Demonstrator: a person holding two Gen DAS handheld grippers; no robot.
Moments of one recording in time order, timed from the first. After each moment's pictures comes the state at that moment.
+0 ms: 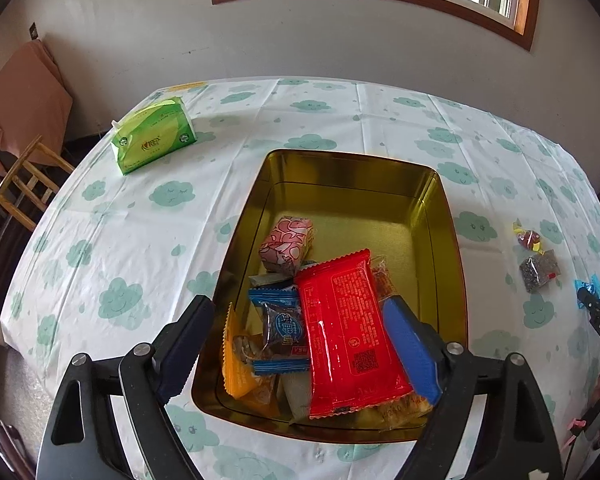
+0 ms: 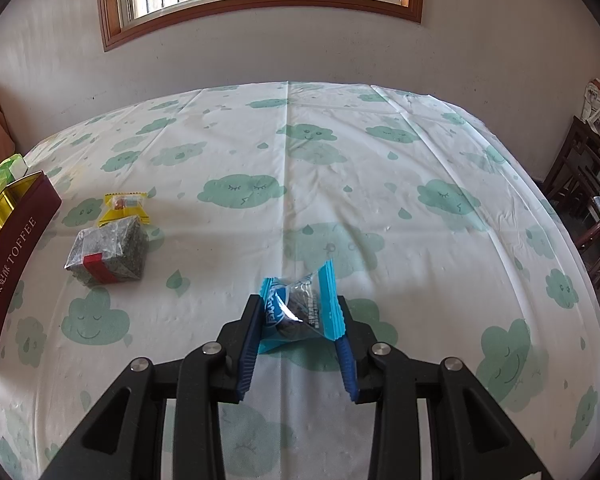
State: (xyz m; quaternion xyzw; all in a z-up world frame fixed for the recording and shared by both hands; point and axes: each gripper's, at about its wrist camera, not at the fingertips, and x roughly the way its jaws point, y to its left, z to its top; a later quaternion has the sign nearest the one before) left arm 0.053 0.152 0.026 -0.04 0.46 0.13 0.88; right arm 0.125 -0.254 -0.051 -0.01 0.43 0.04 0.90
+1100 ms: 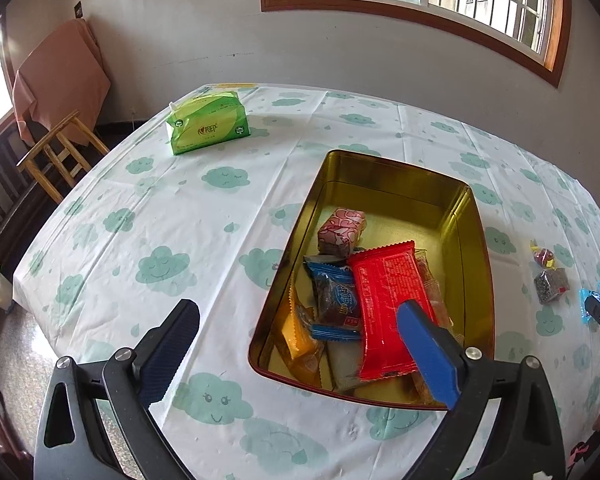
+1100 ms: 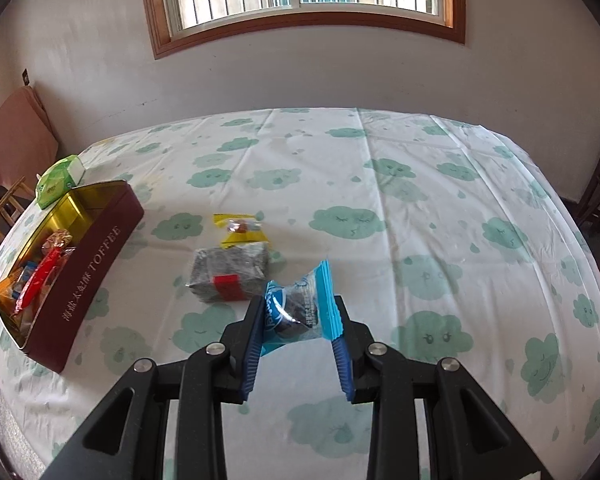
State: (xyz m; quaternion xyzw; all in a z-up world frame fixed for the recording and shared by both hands) left arm 0.011 0.184 0.028 -0.08 0.43 0.17 0.88; right arm 0.101 -0.178 -0.006 -0.01 0.40 0.13 0.91
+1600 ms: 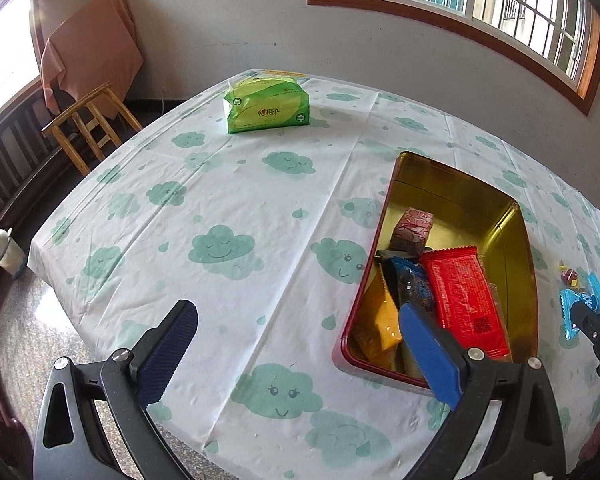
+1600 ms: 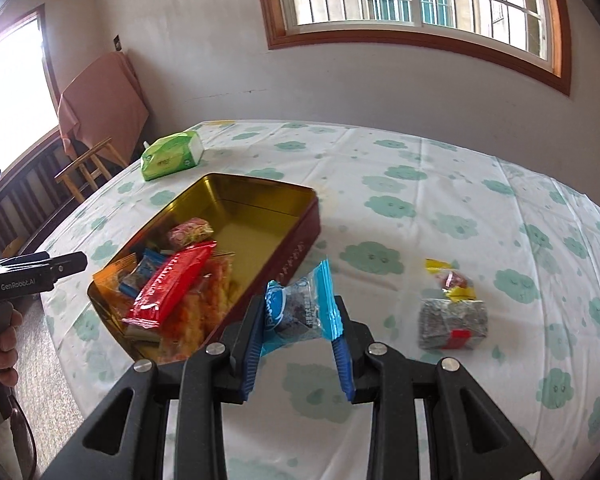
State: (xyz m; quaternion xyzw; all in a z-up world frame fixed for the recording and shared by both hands) left arm -0.017 0.237 0.021 -0.12 0.43 0.22 0.86; right arm 0.071 -0.033 0.020 -0.06 0.38 0.29 0.87
